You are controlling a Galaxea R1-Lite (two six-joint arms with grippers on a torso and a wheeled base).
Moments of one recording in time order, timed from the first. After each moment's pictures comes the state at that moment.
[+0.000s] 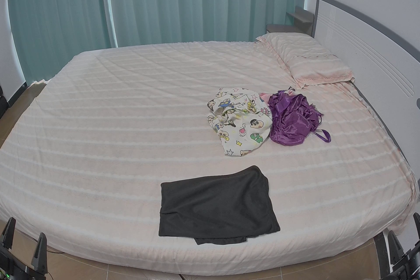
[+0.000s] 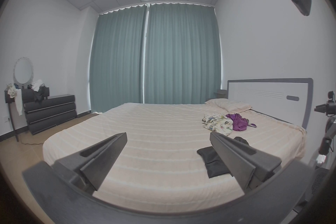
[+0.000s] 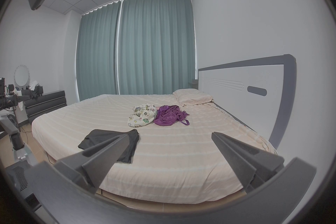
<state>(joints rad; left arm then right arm) 0.00 0.01 -0.02 -0.07 0.04 -0.01 0.00 0.01 -0.02 0.02 0.02 -0.01</state>
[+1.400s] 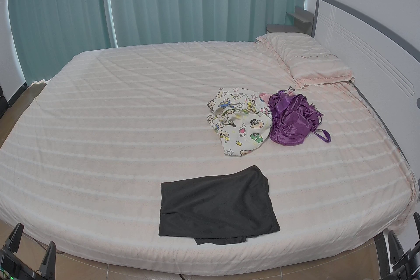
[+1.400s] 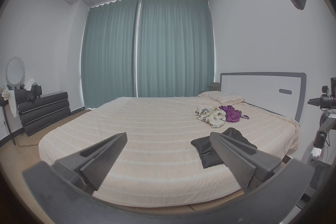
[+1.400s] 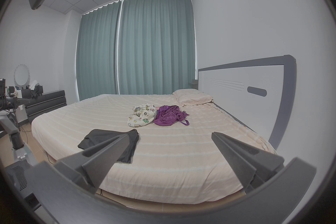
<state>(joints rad) 0.00 0.01 -0.02 0.00 -0.02 0.00 0.00 0.01 -0.02 0.02 0.02 -0.01</state>
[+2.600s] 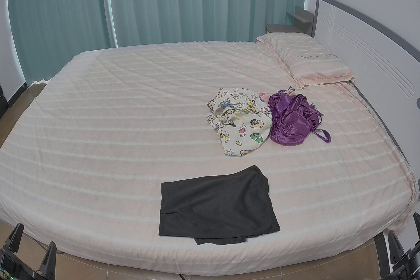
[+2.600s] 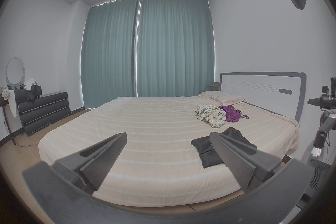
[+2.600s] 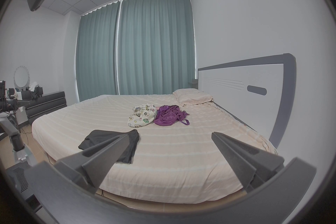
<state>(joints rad) 0.00 0.01 -0.02 0.00 -0.02 0.00 0.00 0.01 -0.02 0.02 0.02 0.00</state>
